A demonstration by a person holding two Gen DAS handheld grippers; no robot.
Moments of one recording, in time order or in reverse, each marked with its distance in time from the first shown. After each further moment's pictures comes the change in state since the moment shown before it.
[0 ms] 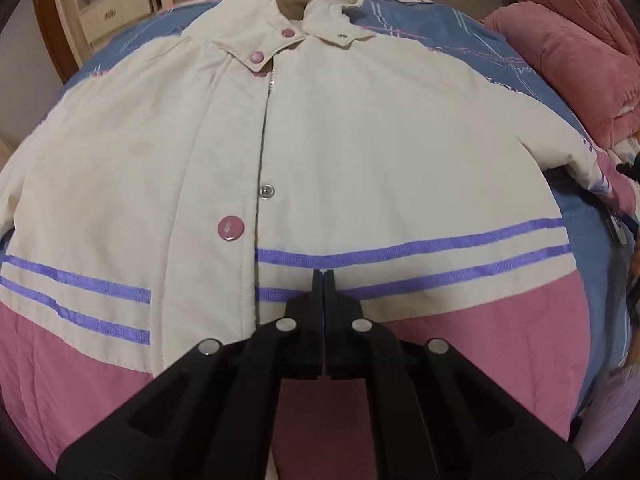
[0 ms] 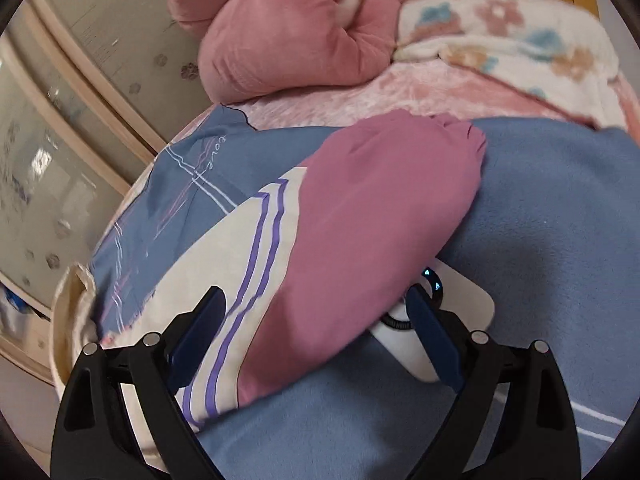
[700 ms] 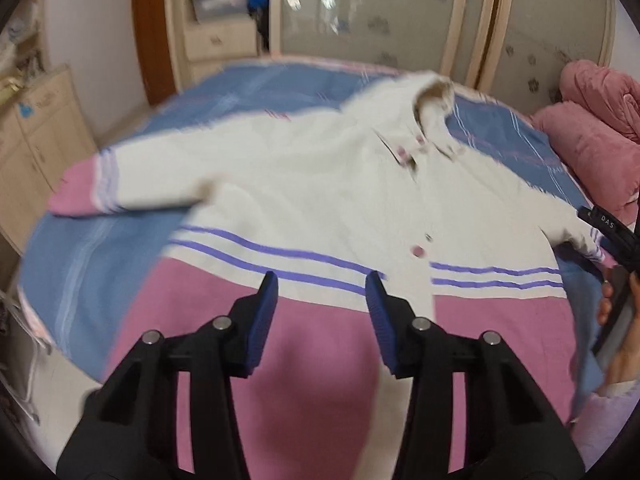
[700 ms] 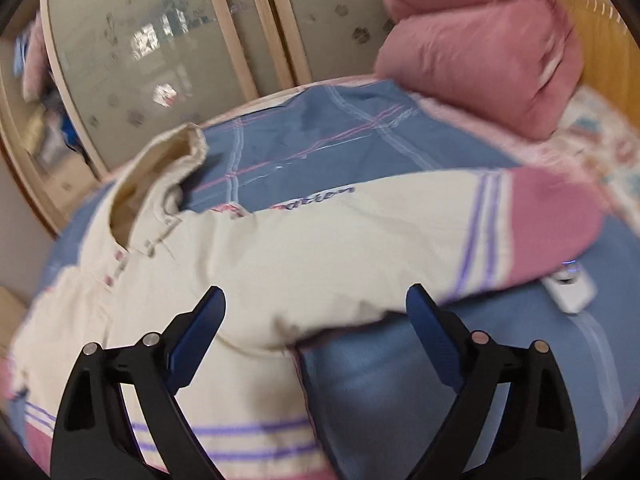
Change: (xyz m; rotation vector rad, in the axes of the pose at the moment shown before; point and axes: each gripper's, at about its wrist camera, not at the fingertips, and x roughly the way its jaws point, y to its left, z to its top) left arm -0.132 0.123 -0.048 -0.222 -0.216 0.108; right arm -0.039 0.143 -0.109 -0.515 0.034 0.172
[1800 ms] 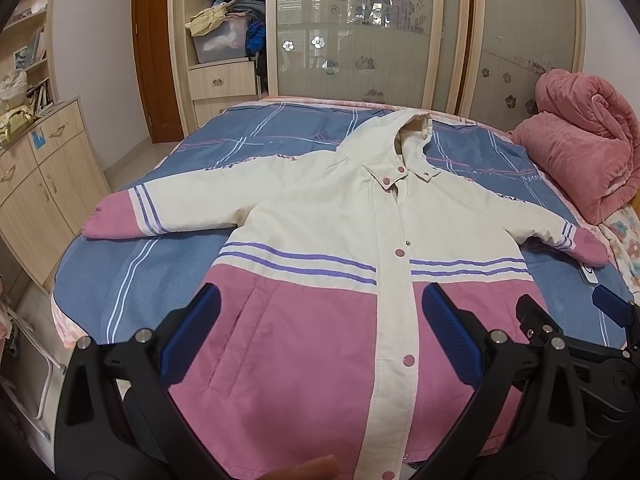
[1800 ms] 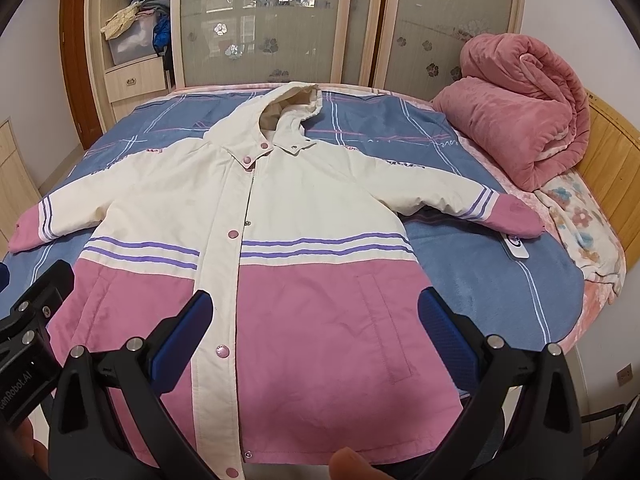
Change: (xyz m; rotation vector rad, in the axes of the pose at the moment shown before) left arm -0.118 0.016 -0.031 0.072 -0.158 0.013; right arm -0.217 0.187 -0.142 -0.382 0.052 -0.100
